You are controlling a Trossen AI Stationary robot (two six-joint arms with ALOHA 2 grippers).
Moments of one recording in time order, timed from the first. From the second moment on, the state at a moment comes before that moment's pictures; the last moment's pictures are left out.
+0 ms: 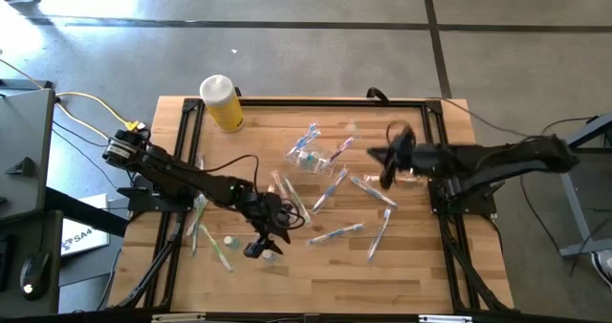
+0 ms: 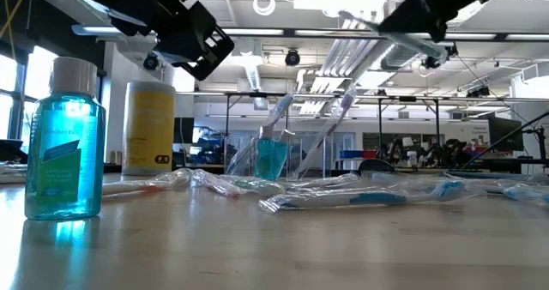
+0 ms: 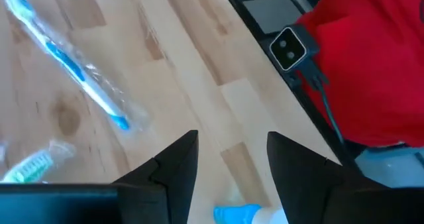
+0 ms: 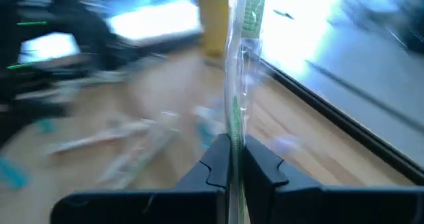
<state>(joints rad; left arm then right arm) -0.30 1.52 0.92 -0.06 0.35 -0.06 0.13 0.84 0.64 -0.18 0.51 0.27</state>
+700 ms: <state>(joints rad) -0.07 1.52 0.92 0.53 0.04 0.12 0.21 1.21 0.16 1.28 0.08 -0.23</state>
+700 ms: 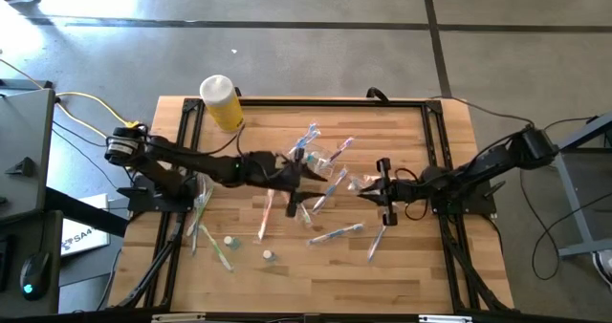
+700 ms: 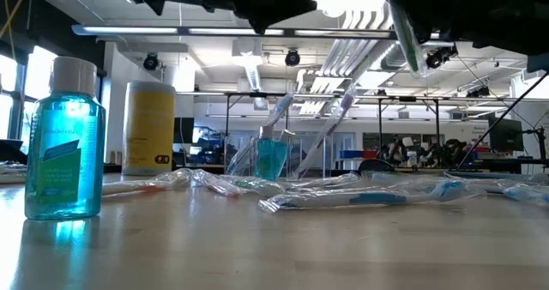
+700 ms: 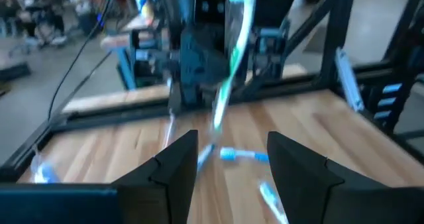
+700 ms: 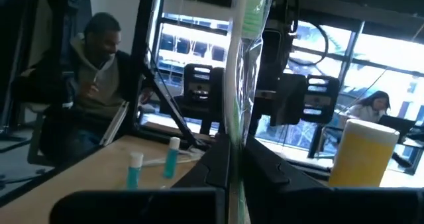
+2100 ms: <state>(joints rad) -0.01 1.76 1.09 0.82 0.06 0.24 0.09 1.22 0.18 1.19 0.07 -0.33</state>
